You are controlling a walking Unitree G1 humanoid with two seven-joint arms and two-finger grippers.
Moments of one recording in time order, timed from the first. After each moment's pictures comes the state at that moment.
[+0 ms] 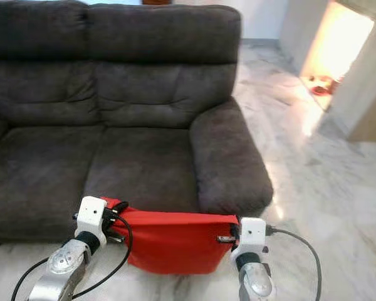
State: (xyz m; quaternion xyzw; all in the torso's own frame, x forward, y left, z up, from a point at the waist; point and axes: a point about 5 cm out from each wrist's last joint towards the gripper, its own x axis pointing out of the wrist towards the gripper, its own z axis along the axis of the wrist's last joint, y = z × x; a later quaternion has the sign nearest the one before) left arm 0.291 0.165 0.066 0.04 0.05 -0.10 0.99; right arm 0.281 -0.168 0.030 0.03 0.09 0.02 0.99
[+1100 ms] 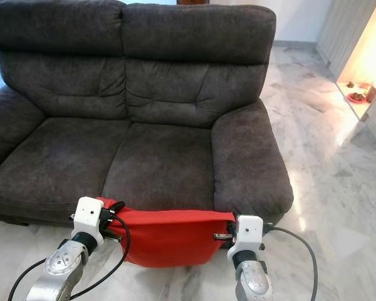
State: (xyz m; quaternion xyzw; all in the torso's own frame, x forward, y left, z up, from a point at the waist) left arm 0.289 0.168 0.068 0.04 0.05 -0.09 0.99; right arm 0.282 -0.164 0.030 0.03 0.09 0.03 1.00
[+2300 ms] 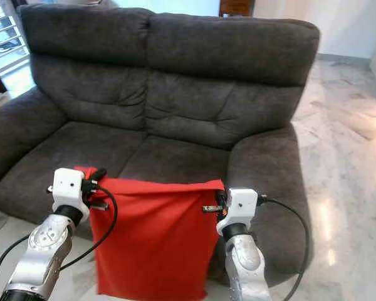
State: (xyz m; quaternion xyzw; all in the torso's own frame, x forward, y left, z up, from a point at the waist) left arm 0.308 0.183 0.131 0.05 -0.06 -0.03 1.00; right arm 0.304 -0.144 0.086 0.05 -0.02 0.08 1.00
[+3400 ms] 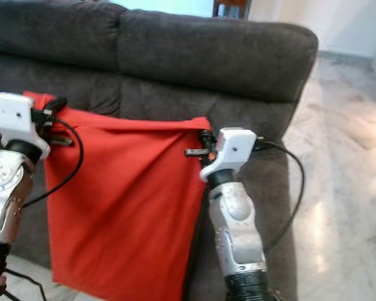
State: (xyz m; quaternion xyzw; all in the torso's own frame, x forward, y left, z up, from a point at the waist) left arm 0.327 0.227 0.262 0.10 -0.20 0.01 0.97; right arm 0.331 -0.099 0.212 0.11 -0.18 0.14 0.97
